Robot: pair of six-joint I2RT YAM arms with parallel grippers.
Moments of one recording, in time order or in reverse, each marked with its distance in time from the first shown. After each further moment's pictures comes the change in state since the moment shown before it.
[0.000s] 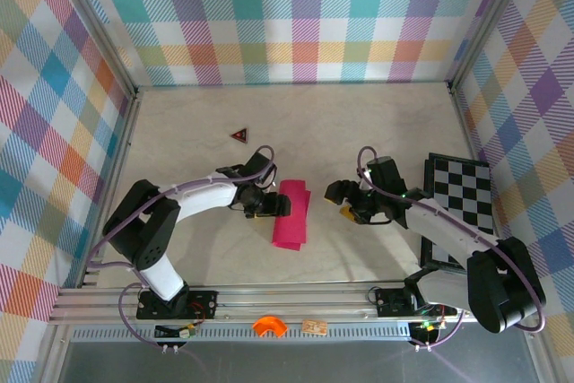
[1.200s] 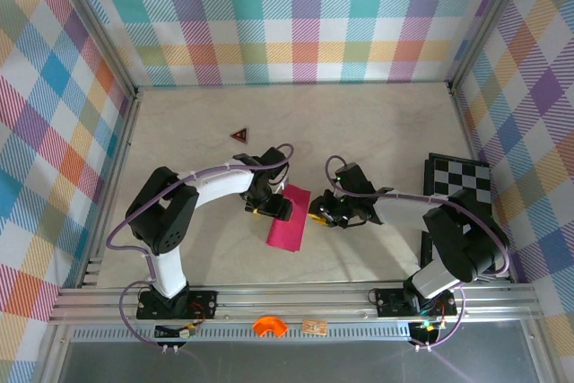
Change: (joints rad) left arm -0.021 0.153 0.209 -0.269 -0.097 0.240; right arm 0.167 0.328 0.027 0.242 0.019 0.134
